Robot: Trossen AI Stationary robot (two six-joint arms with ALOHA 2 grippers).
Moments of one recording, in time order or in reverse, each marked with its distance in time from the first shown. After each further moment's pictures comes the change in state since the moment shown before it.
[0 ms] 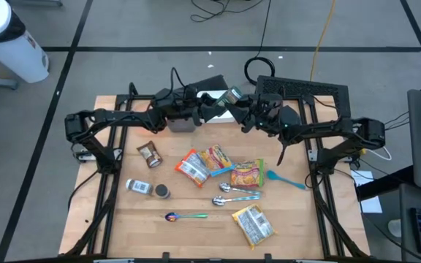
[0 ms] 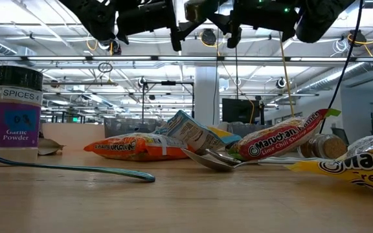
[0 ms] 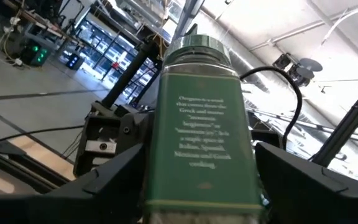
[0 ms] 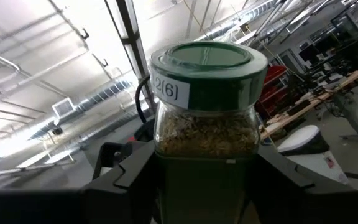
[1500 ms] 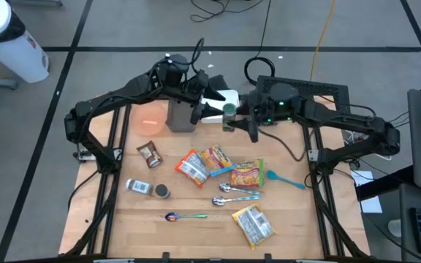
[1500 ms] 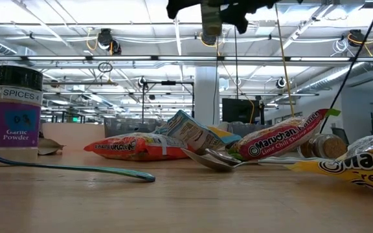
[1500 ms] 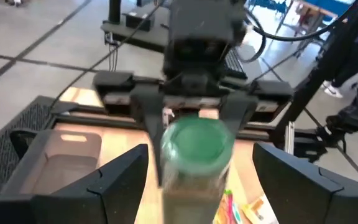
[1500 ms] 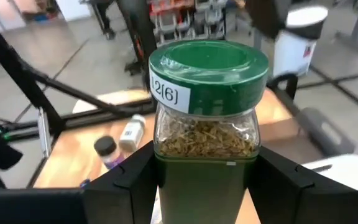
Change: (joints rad) left arm 0.036 -0.002 0.703 -1.357 0.171 0.725; right arm -0.066 -0.167 0.404 -1.304 -0.359 -0.463
